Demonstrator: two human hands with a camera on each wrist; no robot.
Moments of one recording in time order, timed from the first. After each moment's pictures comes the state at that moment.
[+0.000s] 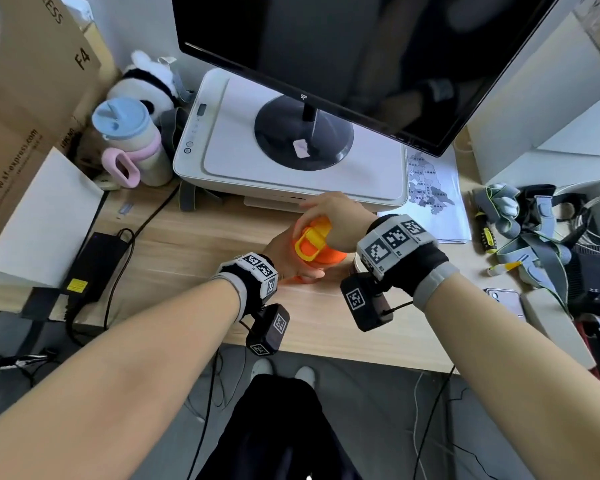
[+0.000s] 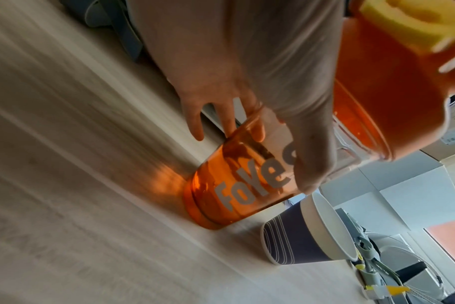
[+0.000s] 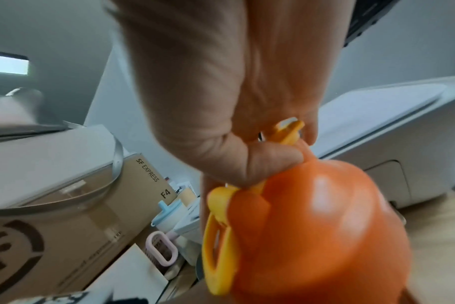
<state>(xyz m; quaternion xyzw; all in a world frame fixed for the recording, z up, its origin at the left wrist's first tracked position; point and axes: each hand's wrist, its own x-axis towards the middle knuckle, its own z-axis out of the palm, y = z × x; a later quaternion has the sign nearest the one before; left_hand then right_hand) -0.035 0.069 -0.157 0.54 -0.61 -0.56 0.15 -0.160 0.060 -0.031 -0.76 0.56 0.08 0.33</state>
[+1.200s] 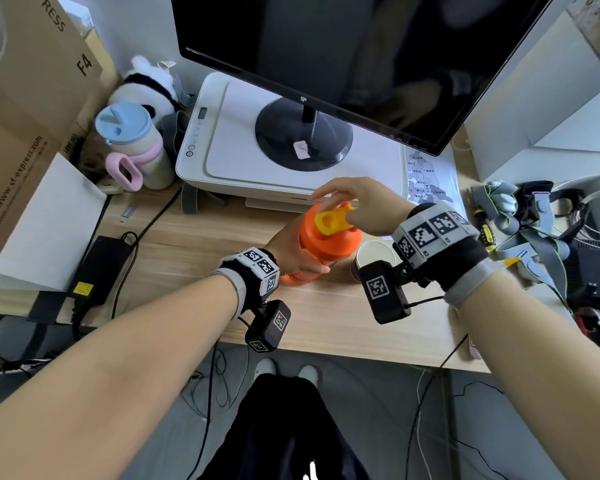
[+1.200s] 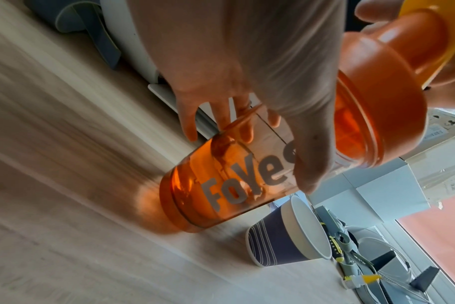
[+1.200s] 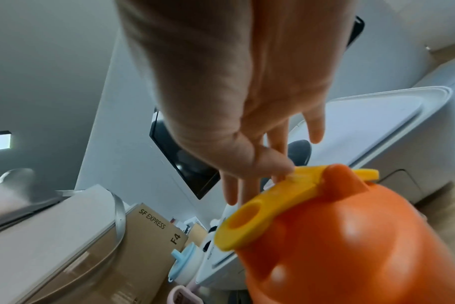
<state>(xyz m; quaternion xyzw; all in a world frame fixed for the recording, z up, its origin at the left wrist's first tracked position) -0.032 0.066 -0.135 0.48 -0.62 -0.59 0.21 -0.185 0.059 -0.007 -0.69 0.59 -0.05 0.42</state>
